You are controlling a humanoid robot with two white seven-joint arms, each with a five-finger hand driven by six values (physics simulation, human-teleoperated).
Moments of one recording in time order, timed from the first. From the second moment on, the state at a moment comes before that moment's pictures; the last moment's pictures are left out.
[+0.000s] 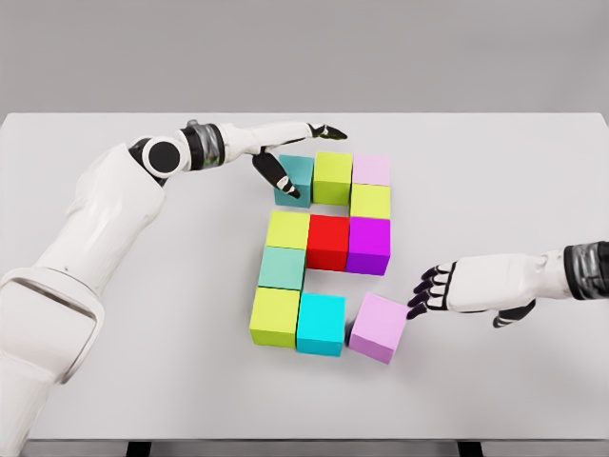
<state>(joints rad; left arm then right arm) -0.98 0.09 -0.60 -0.56 -0.29 -0.58 -0.61 -0.68 -1.10 0.97 -1.76 0.28 -0.61 0.61</state>
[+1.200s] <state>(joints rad) -0.96 0.12 -0.60 -0.60 -0.28 -0.61 -0.61 -0.74 -1.06 1.00 -1.76 0.26 -0.61 0.61</state>
